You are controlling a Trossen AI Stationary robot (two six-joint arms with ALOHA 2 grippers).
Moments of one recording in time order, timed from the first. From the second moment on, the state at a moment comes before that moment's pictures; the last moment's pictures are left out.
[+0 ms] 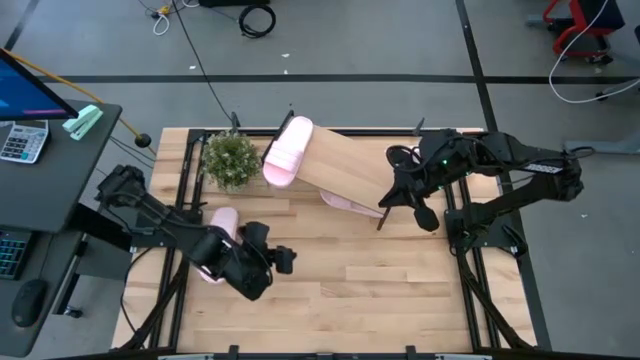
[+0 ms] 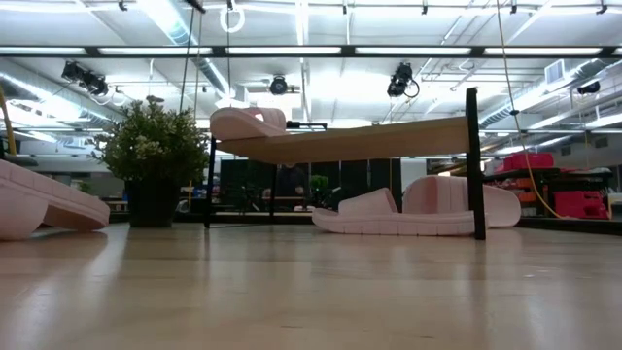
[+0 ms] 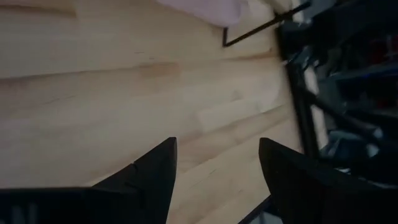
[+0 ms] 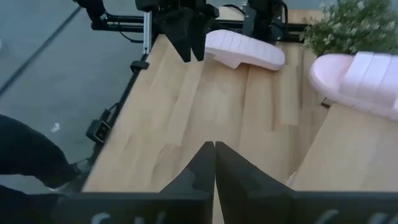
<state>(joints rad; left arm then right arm) -0.60 1.52 1.34 -0.80 -0.65 -1.86 0.02 1.22 1.54 -0.96 -0.24 -0.01</state>
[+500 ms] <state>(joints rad) -0.72 1.52 1.34 -1.10 -0.54 -1.86 0.23 1.28 1.54 -0.86 -0.04 0.43</state>
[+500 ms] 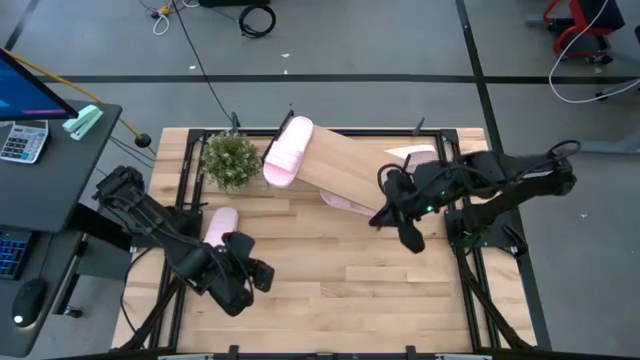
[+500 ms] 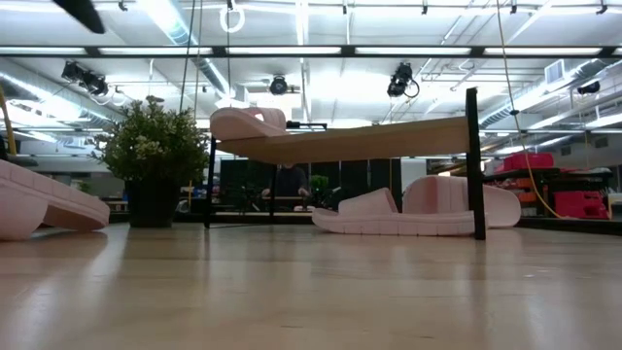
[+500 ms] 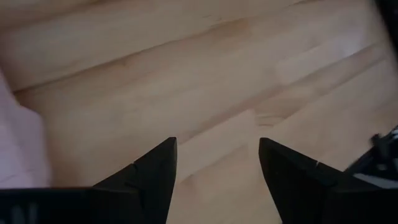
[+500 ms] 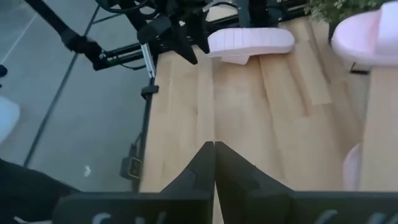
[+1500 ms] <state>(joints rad) -0.88 1.52 1.34 -1.38 -0.39 -1.96 0.40 1.46 1.54 -0.64 0.13 0.66</state>
